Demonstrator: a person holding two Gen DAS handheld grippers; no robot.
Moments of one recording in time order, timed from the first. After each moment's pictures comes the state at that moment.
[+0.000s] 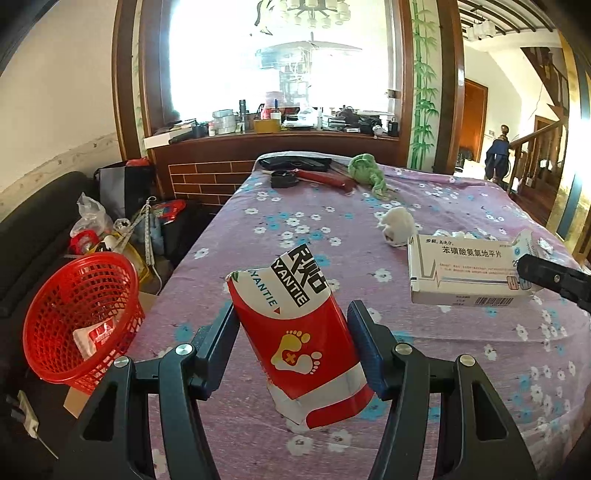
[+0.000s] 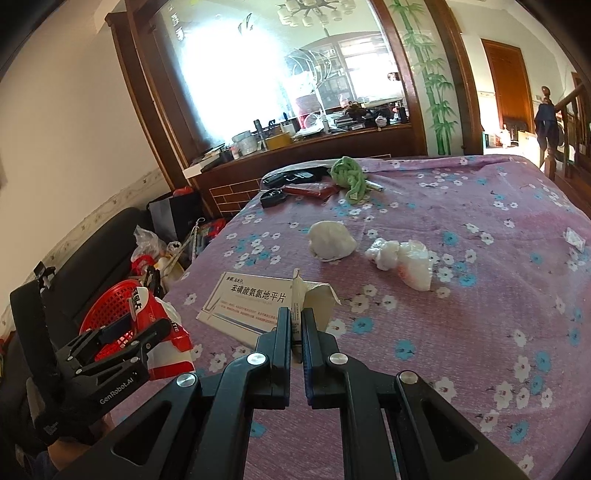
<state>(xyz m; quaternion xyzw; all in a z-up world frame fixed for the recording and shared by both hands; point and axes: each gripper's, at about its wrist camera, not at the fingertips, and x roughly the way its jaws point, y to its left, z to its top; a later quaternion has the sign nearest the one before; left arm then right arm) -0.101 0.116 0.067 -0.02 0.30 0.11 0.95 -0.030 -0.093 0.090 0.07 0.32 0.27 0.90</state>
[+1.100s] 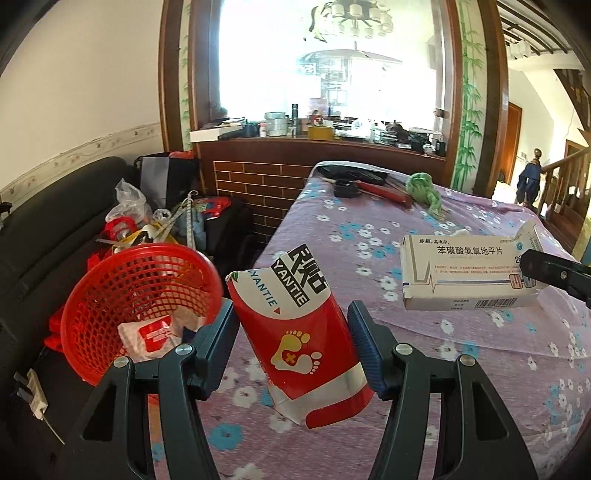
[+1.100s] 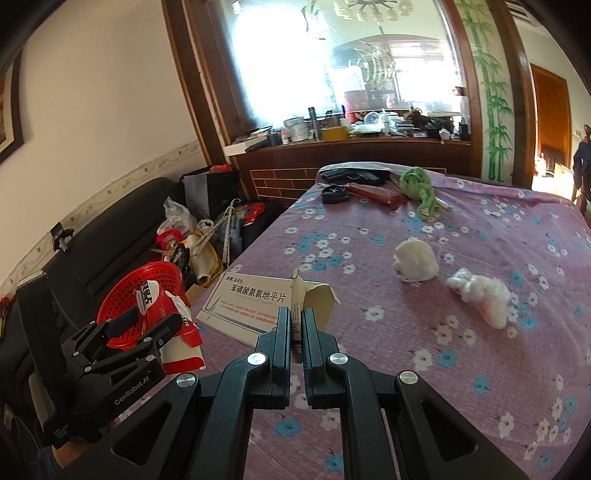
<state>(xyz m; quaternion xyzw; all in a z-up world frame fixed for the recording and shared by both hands) -0.128 0.191 0.074 -0.05 0.28 0.18 0.94 -0.033 0.008 0.110 0.01 0.31 0.33 0.89</state>
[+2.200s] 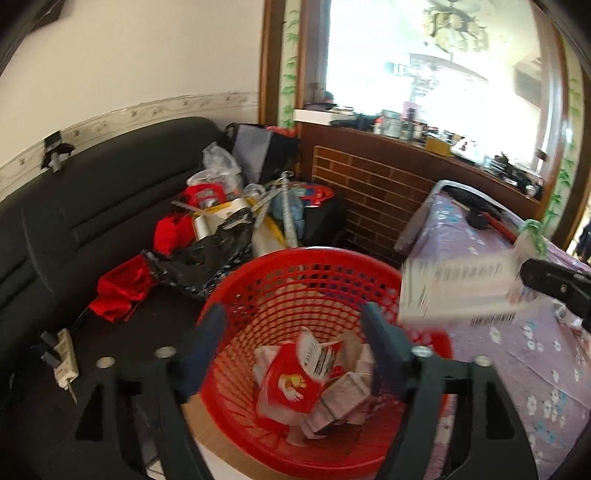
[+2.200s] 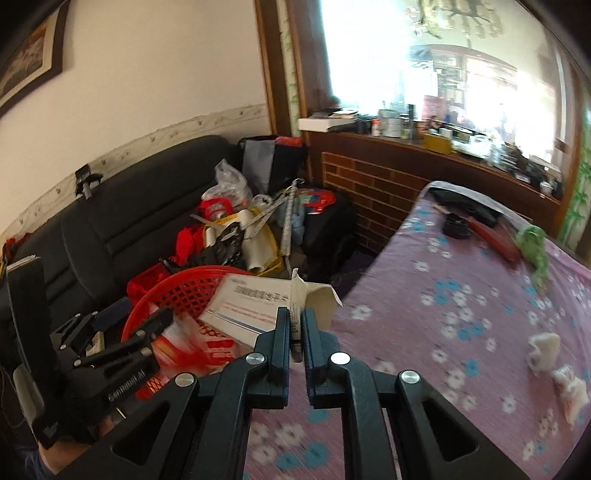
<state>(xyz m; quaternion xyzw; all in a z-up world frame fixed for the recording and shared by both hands) -0.169 0.378 0.068 -0.13 0.28 0.32 0.90 -0.031 0.240 0.109 -0.10 0.32 0.41 0.85</state>
